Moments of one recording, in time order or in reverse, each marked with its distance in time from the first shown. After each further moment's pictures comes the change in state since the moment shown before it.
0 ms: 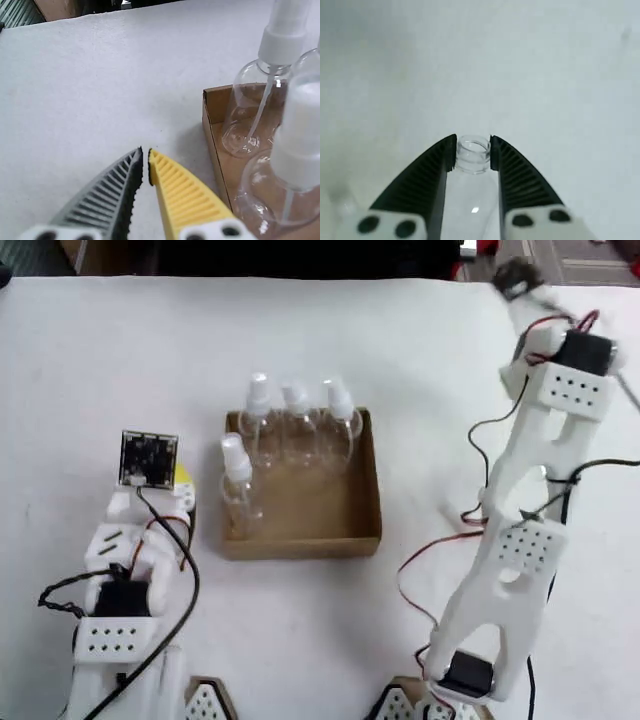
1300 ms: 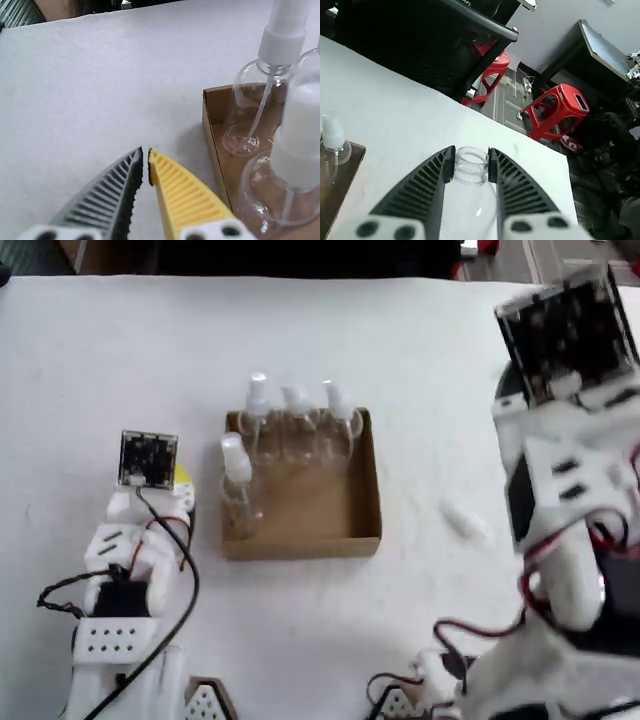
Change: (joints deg) left arm 0.0 0.0 0.0 0.0 0.0; right arm -10.8 -76.3 40.5 -1.4 -12.9
